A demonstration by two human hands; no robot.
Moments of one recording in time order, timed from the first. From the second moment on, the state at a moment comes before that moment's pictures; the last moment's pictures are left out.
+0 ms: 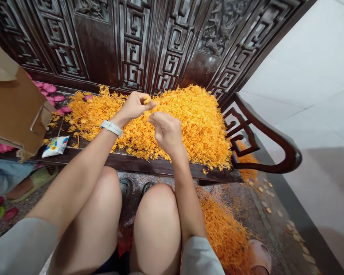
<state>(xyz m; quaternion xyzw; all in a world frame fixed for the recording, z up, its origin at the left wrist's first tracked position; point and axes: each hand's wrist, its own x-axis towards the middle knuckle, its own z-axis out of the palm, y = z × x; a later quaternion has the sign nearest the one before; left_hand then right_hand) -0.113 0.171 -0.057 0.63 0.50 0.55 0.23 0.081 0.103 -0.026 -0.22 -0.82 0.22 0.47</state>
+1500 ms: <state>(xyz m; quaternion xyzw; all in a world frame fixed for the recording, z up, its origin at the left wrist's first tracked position) -0.077 0.149 -0.037 0.49 0.36 0.57 0.56 0.090 0.146 -0.061 -0.33 -0.77 0.30 0.46</state>
